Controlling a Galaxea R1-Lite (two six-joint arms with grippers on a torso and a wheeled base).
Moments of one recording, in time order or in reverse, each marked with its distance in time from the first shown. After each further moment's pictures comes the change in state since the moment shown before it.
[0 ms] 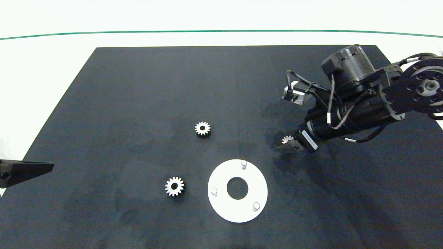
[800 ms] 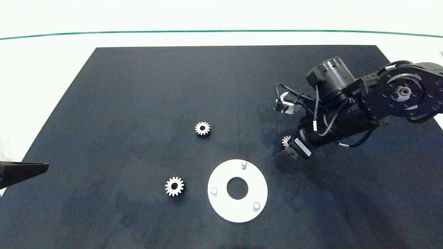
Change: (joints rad) left arm -0.002 -0.025 0.001 0.001 0.000 0.010; right arm 0.016 0.051 -0.014 0.043 -0.066 -0.009
